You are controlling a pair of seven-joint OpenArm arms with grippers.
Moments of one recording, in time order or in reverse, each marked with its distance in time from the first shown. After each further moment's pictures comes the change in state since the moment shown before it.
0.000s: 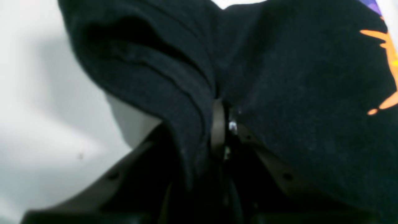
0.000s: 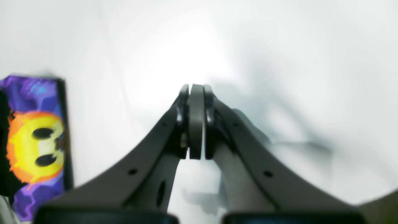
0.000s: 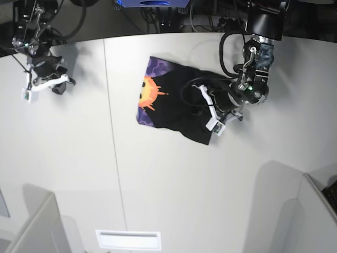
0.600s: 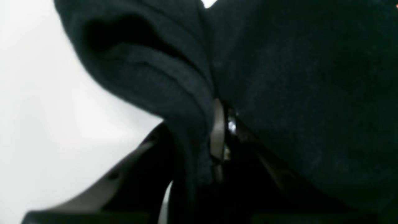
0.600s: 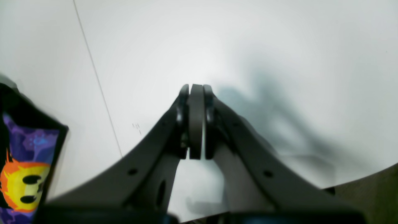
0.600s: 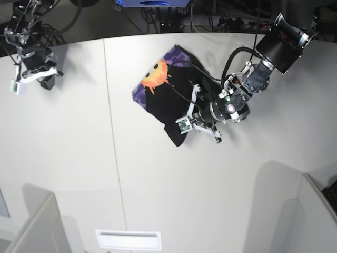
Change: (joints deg) left arm -16.5 -10.6 32.7 2.0 7.2 1.1 3.0; right arm -1.3 -3.7 10.3 -0.7 -0.3 10.2 0.0
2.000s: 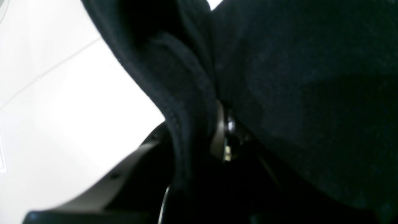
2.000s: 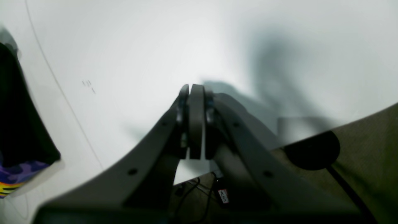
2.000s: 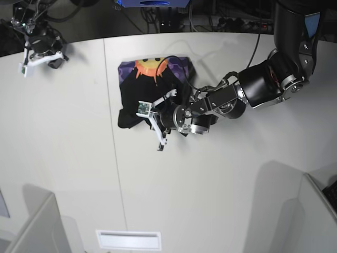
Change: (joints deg) left arm -20.7 7.2 31.2 -13.6 13.7 -6.5 -28.8; right arm -3.8 -1.7 0.2 -6.1 -0.3 -0.1 0.1
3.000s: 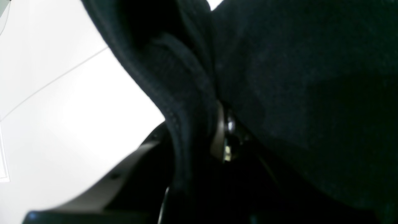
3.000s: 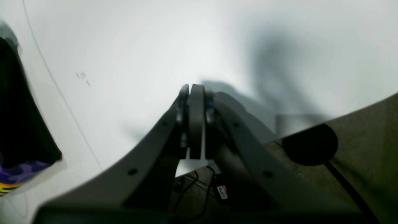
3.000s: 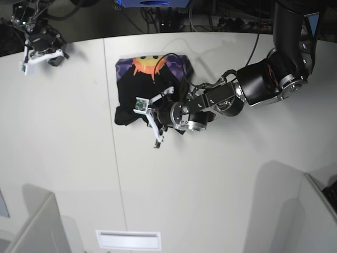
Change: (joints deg) left arm 0.4 0.5 1.3 0.6 0.4 0.9 -0.2; right arm -0.9 0.1 0.0 0.0 0.0 0.0 -0.1
